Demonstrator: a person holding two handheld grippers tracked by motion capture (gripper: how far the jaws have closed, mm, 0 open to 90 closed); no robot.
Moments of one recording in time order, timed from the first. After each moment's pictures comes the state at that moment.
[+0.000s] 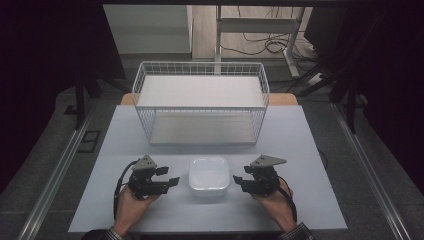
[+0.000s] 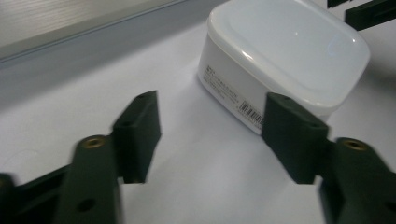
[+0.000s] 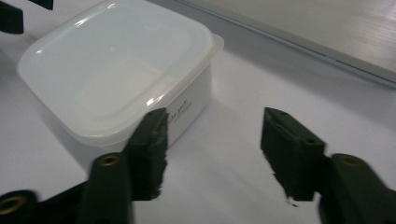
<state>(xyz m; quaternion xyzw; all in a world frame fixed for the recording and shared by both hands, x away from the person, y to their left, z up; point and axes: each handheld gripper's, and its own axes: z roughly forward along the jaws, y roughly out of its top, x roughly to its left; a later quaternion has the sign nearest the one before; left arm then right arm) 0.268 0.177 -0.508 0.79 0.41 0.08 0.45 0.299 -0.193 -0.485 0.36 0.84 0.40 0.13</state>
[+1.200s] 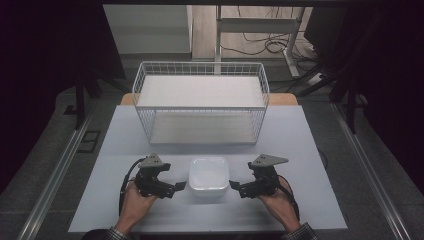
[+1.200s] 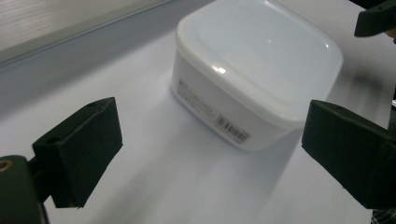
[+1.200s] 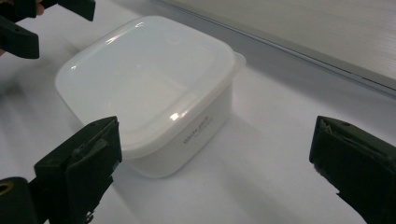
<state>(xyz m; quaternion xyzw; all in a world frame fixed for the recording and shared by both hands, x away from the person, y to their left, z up) 0.280 0.161 -0.502 0.80 0.38 0.05 0.46 0.302 -0.192 -0.483 0.34 0.83 0.43 0.10</state>
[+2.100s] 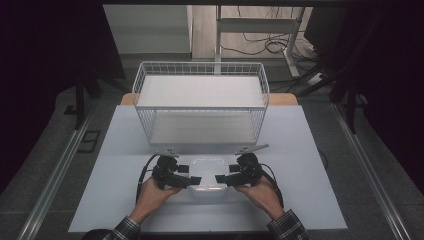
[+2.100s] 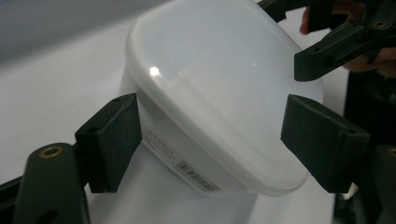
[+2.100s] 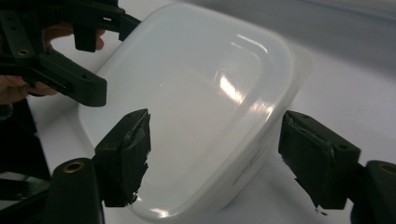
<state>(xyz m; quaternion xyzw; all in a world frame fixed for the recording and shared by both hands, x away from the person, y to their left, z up) 0.313 0.134 -0.518 0.79 0.39 -0.08 0.47 0.332 -0.154 -0.489 0.37 0.84 0.40 -0.03</state>
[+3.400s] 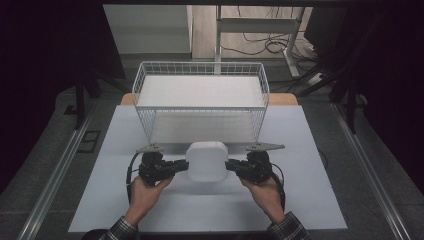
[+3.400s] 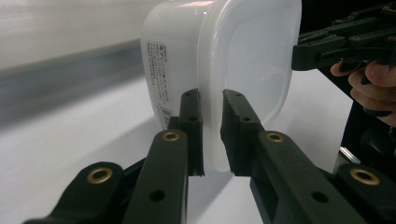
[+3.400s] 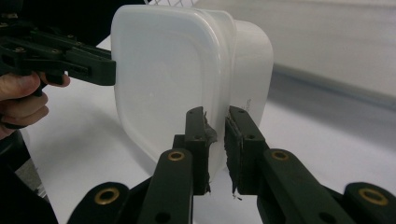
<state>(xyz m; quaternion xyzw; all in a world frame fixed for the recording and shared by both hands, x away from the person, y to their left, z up) 0.295 0.155 -0.474 0.74 0.43 0.00 0.51 0.312 -0.166 -0.448 0.40 0.80 0.46 0.05</state>
